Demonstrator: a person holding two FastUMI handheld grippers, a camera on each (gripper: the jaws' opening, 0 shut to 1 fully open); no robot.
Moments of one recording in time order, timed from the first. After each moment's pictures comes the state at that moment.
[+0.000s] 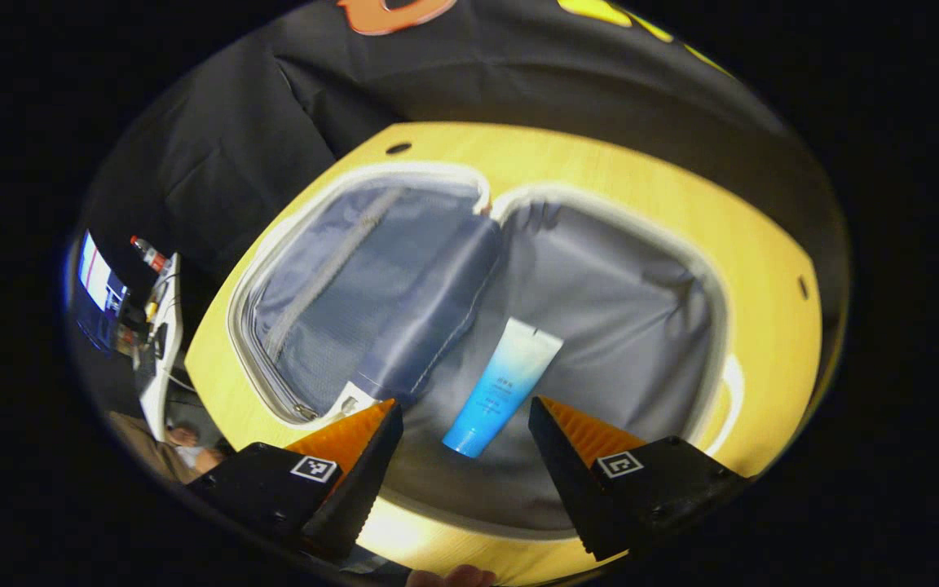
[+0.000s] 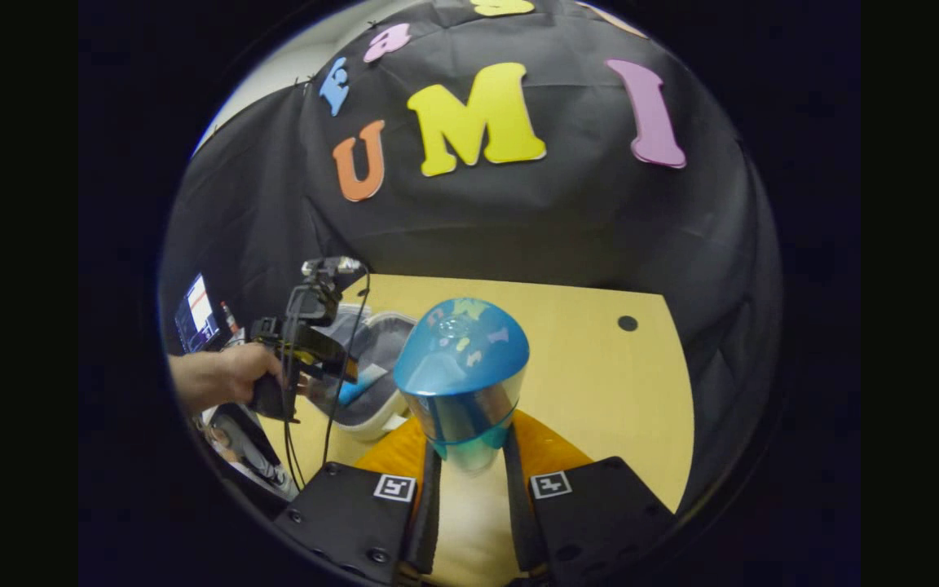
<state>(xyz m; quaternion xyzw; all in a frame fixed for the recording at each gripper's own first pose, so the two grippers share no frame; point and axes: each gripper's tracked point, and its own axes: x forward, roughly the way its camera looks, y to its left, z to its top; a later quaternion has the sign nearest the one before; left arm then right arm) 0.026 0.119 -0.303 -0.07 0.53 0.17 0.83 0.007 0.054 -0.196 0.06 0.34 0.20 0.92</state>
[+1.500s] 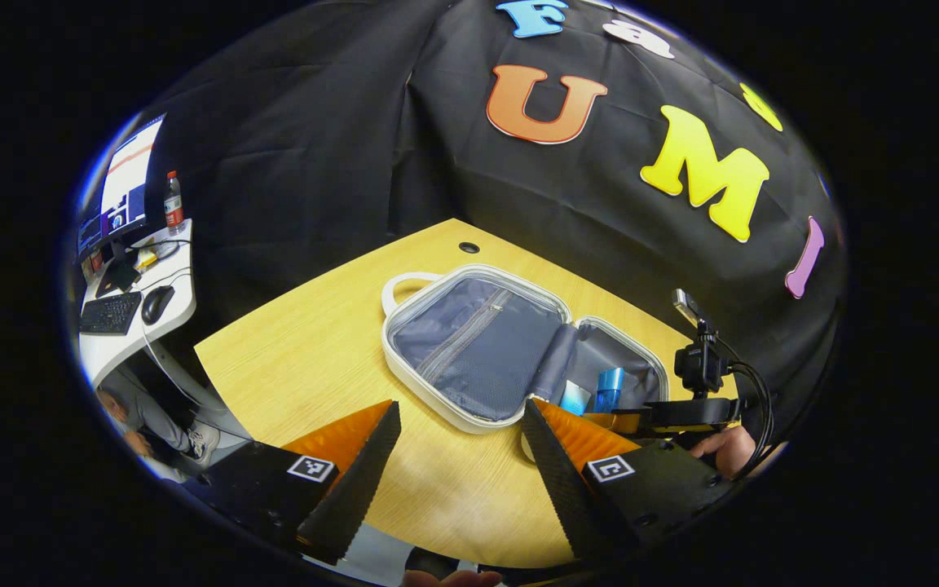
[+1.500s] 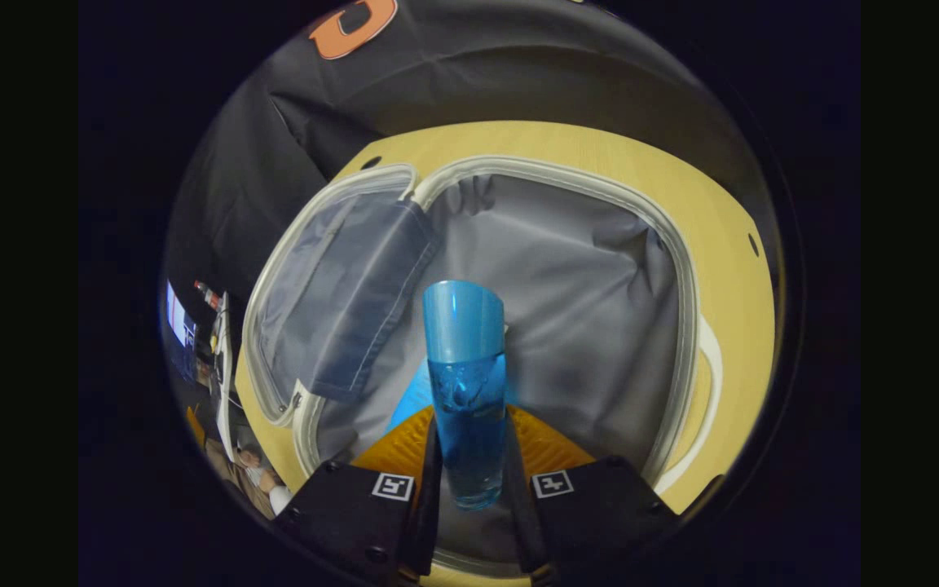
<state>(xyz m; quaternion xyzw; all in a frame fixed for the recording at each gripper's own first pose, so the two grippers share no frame) -0.090 0.268 -0.214 -0.18 0.35 0.17 0.90 0.048 0.330 -0.385 0.05 0.59 0.18 0.79</state>
